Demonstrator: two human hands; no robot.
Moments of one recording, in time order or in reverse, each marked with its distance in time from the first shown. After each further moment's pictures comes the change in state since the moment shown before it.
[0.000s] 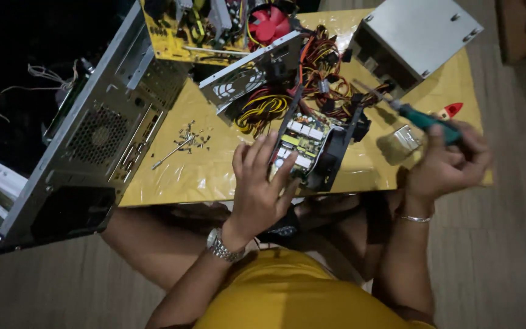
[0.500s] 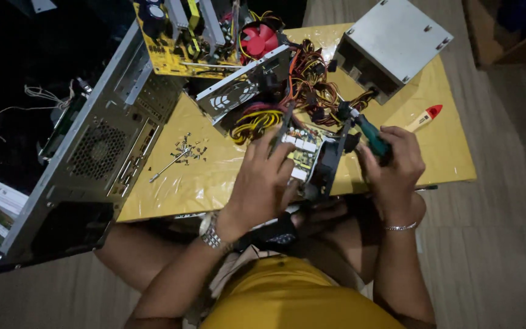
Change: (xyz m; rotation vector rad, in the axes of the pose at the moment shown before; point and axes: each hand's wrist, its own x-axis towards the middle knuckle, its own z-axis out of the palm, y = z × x) left_hand 0.056 -0.003 -0.027 -0.028 -0.109 0.274; right_hand -0.010 -0.040 0.006 -0.300 -0.460 -0.159
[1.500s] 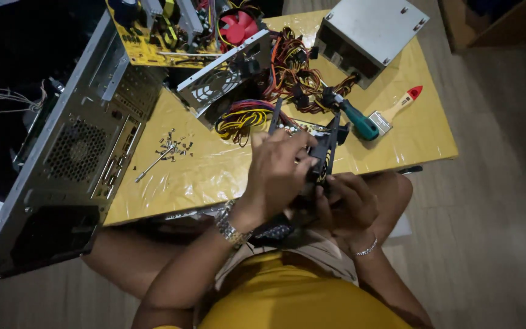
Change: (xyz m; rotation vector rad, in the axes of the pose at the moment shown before) left_hand 0.019 0.023 0.024 -0.411 -0.100 -0.386; right_hand -0.079 -0.060 0.010 0.100 0.187 -0.065
